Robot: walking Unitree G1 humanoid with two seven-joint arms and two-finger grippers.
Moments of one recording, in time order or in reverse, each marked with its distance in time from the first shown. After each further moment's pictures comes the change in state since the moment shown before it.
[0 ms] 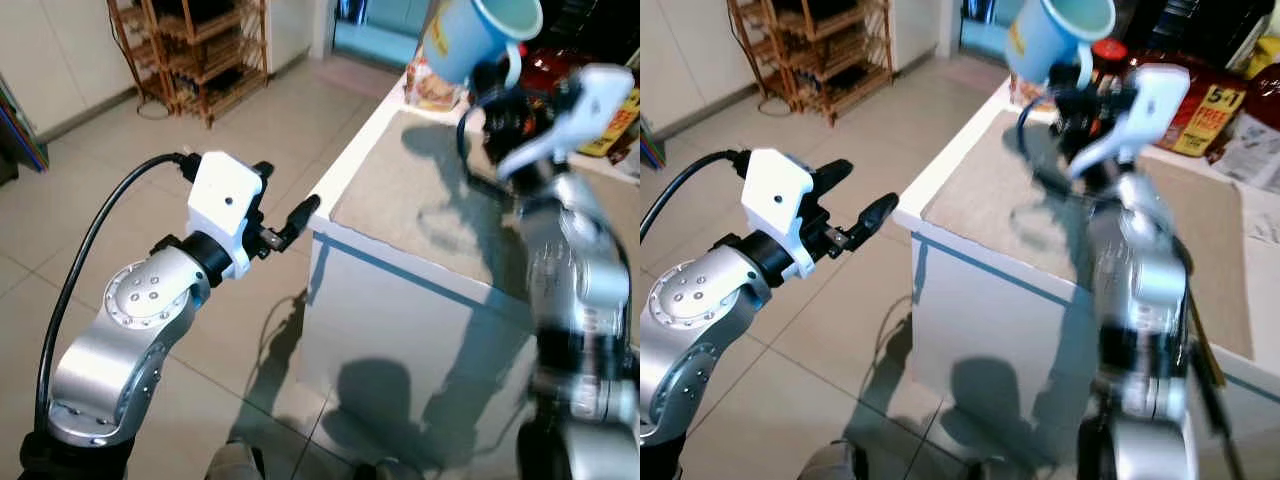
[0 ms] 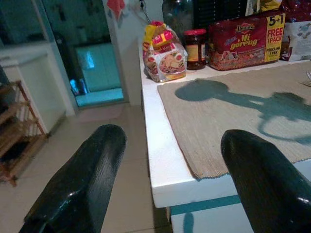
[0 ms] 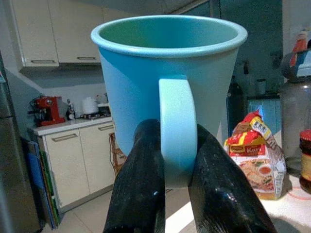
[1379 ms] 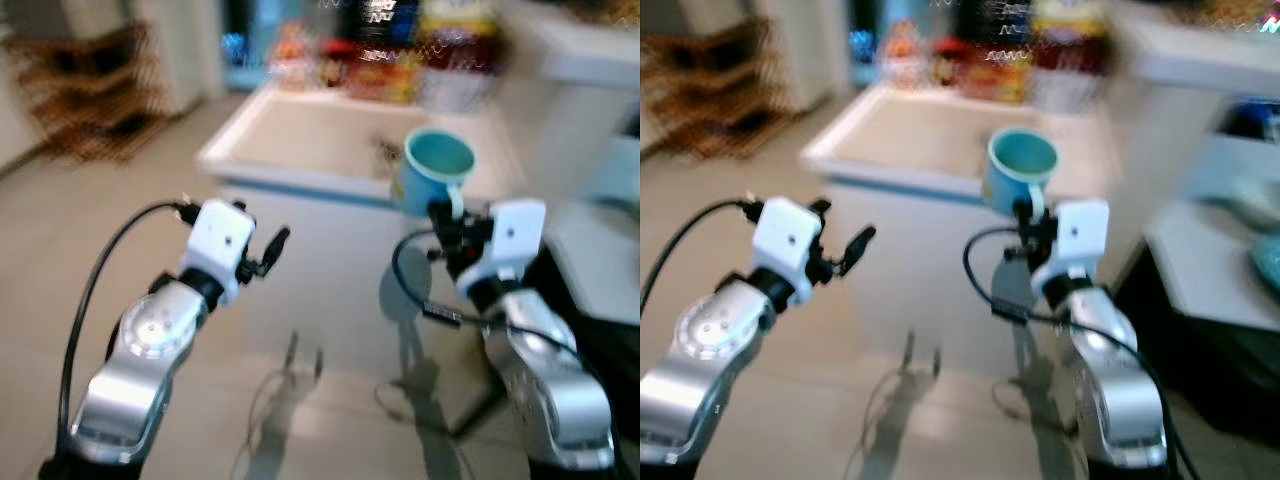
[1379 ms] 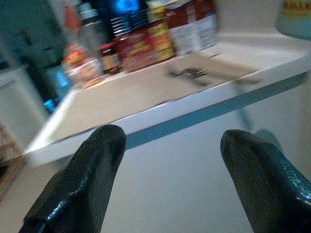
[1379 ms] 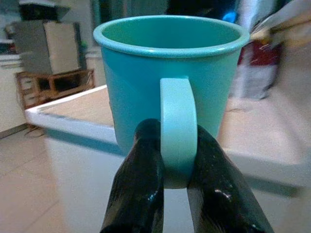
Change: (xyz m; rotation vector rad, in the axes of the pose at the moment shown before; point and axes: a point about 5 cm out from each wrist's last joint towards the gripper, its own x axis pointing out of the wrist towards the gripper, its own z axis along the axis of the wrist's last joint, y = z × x) left arm -0.006 0.002 -0.053 0.045 0.122 0.142; right arm -0.079 0.034 -0.055 -0.163 0.354 -0.114
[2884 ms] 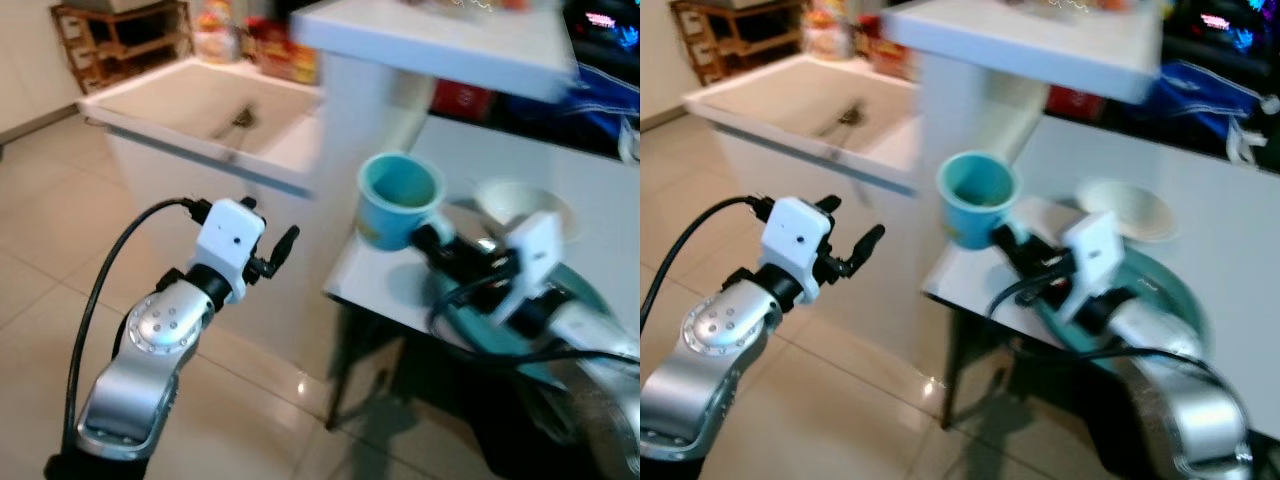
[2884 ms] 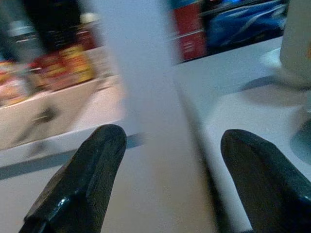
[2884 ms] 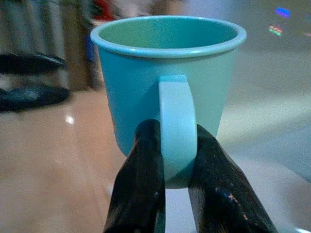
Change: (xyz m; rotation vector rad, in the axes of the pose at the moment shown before) left arm 0.003 -0.011 0.003 0.006 -0.022 -0.059; right arm -0.033 -0.030 0.009 -0.073 0.095 0.424
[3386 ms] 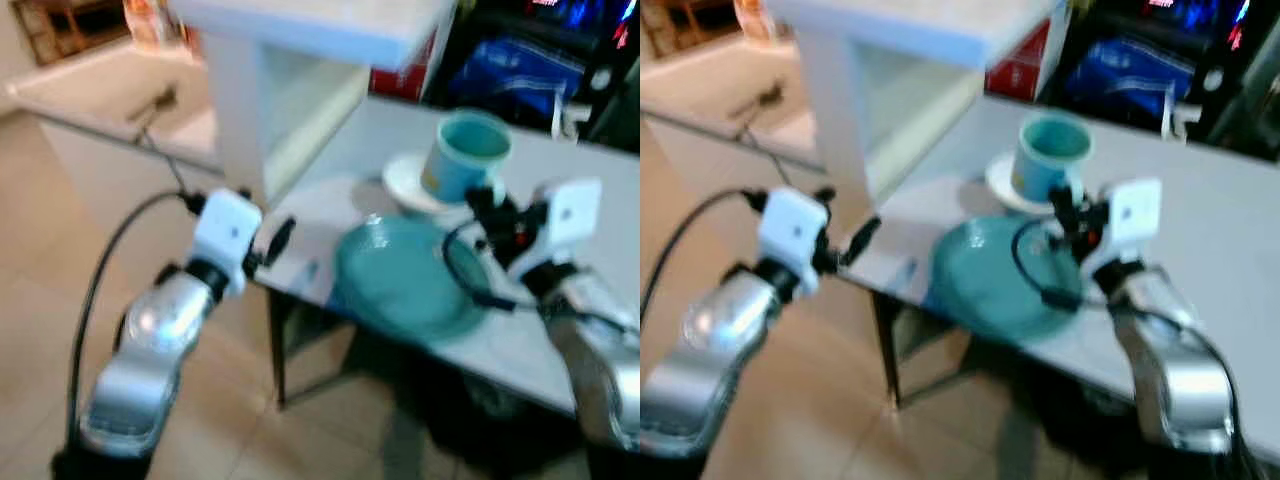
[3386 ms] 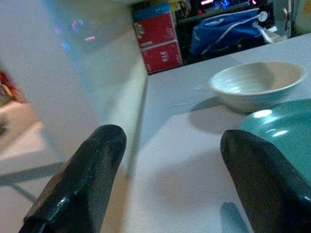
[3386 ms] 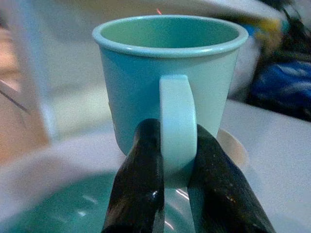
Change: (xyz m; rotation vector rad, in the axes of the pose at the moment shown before) left arm 0.003 0.006 0.004 0.015 -0.014 0.045; right arm 0.016 -0.033 -0.005 0.026 -0.007 -0.416
